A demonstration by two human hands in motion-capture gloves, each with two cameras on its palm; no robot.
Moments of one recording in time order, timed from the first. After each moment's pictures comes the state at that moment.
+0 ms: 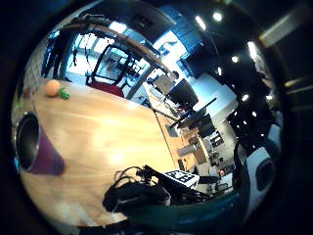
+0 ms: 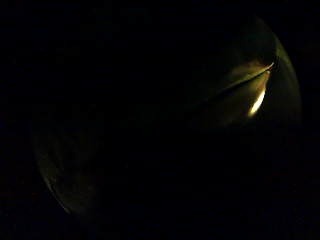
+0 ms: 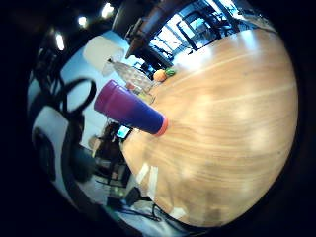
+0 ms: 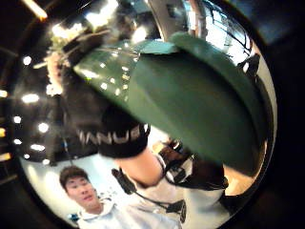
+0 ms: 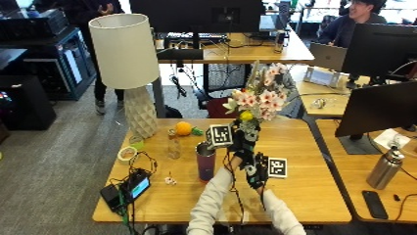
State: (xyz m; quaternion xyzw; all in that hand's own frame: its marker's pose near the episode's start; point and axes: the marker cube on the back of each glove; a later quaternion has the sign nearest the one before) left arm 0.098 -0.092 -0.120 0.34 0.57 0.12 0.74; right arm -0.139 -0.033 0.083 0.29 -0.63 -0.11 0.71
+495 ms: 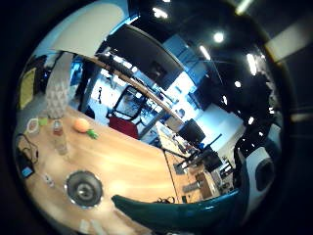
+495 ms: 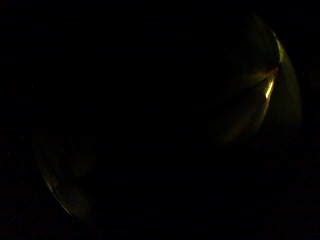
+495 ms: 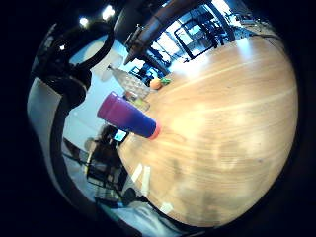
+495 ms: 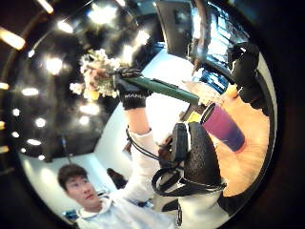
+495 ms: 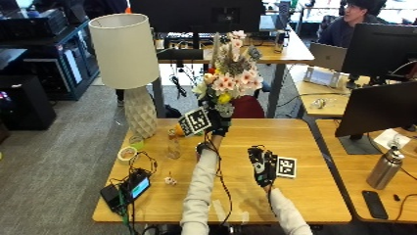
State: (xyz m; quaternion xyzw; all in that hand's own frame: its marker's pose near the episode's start) left arm -0.015 -0.104 -0.218 0.47 0.44 -0.04 0.77; right arm -0.104 -0.026 0.067 0.30 -0.64 -0.11 0.70
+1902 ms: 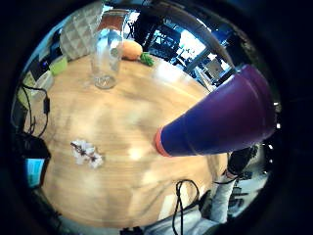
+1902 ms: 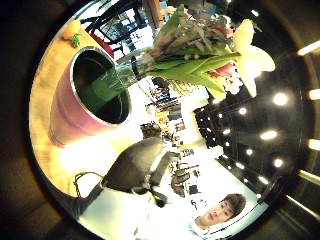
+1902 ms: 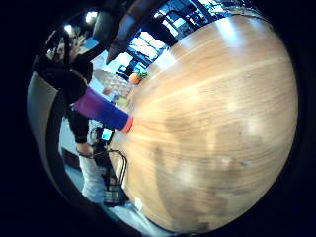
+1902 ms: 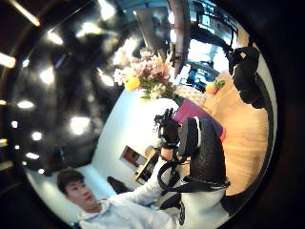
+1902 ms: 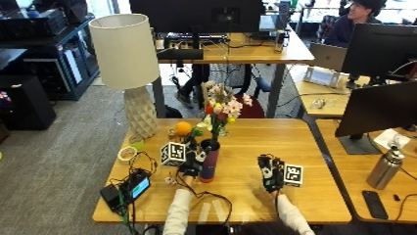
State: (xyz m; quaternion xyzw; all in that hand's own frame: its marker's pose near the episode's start) left arm -0.163 -0.053 0.021 0.26 0.39 0.02 0.88; right arm -0.066 -0.001 0.102 0.28 -0.51 0.01 0.81
